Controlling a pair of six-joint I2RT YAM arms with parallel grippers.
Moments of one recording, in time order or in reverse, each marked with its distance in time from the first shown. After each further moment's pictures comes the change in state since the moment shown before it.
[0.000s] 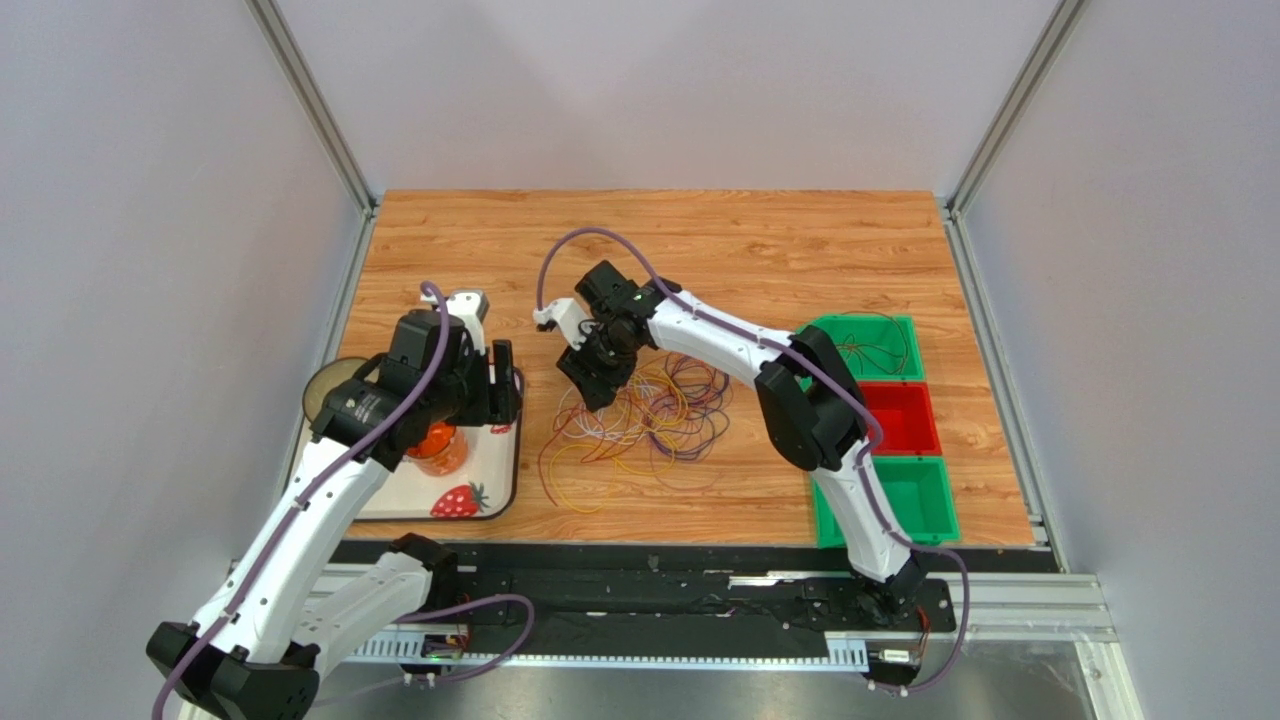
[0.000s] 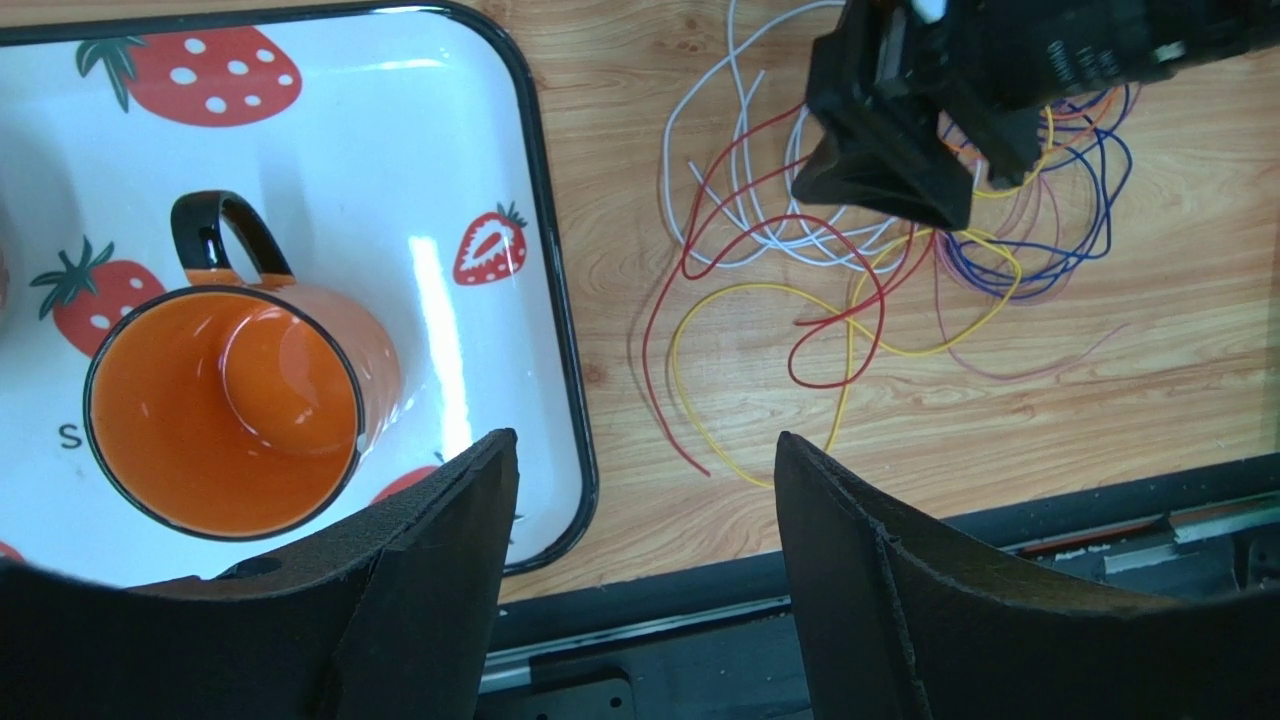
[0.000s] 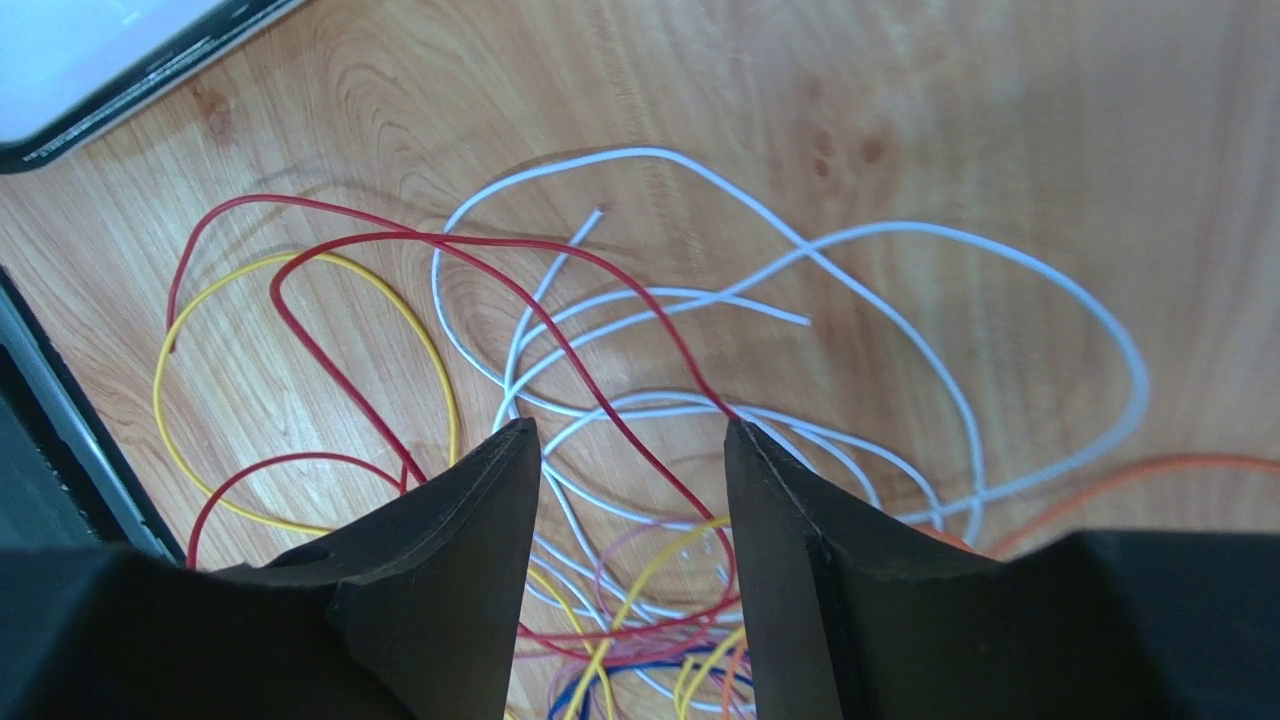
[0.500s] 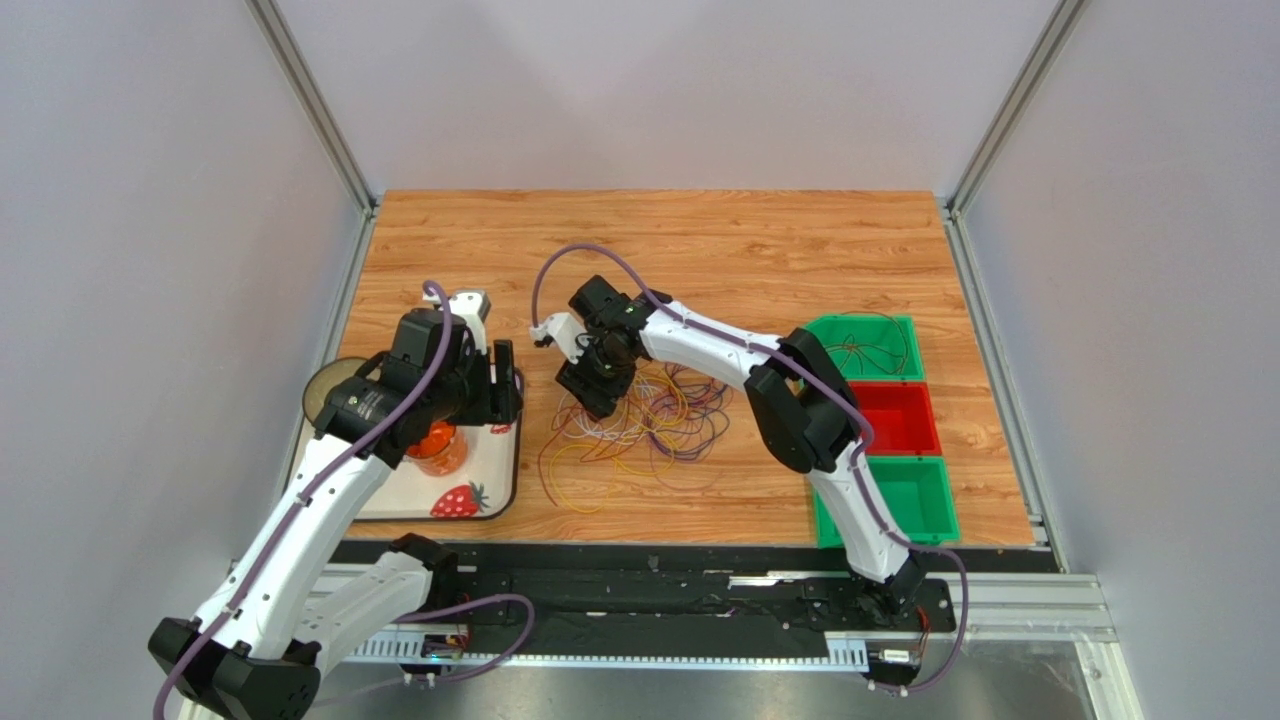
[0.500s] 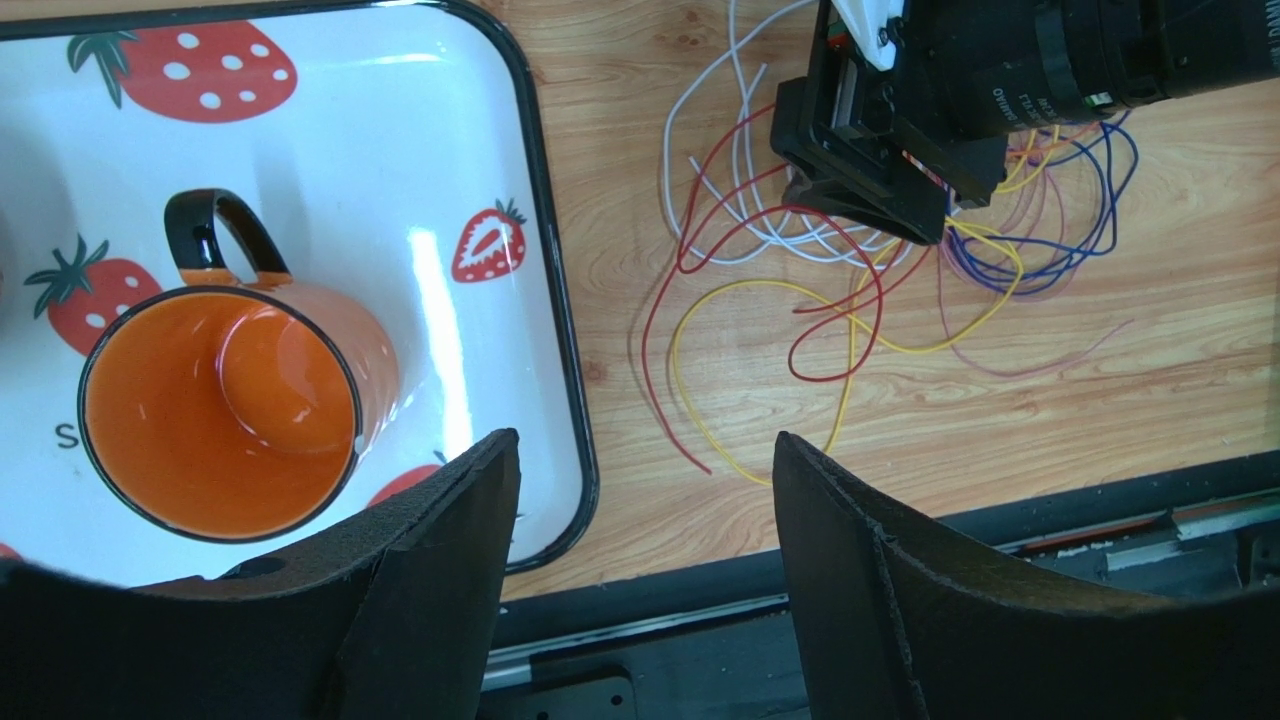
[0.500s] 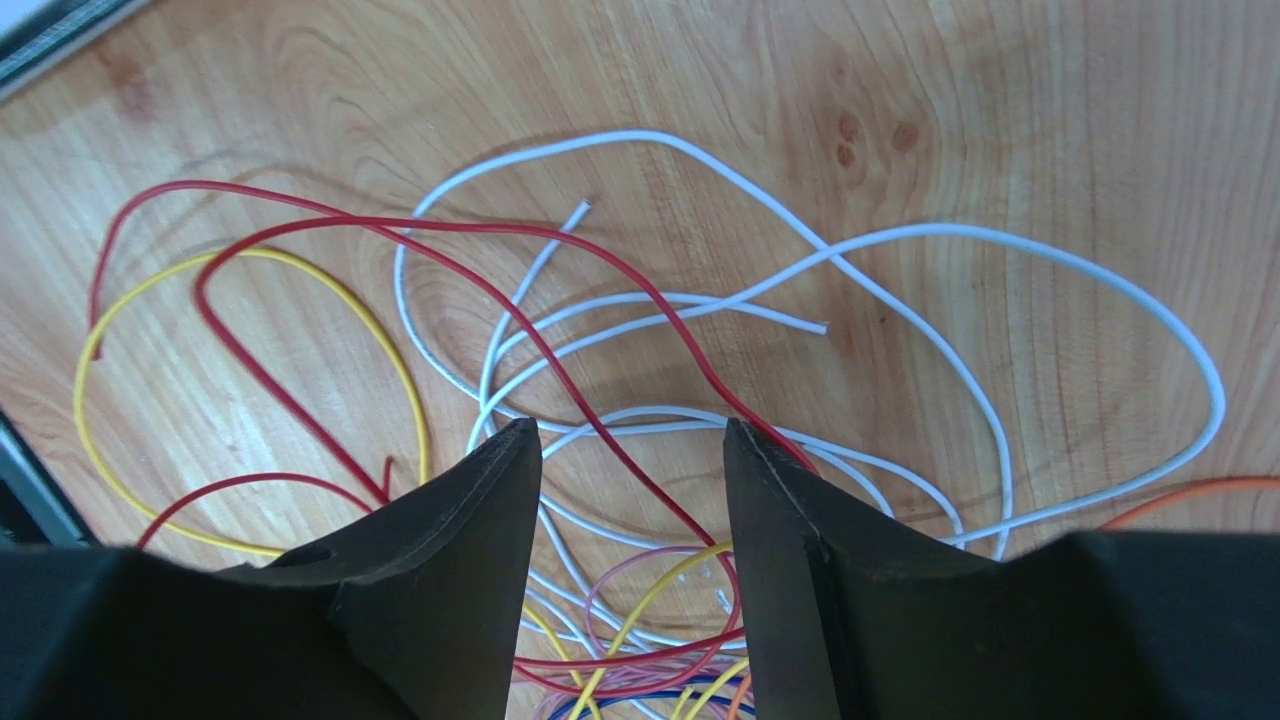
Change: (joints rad) left arm 0.003 0.012 0.000 0.000 0.008 0.003; right arm 0.029 0.028 -0.018 0.010 0.048 -0.018
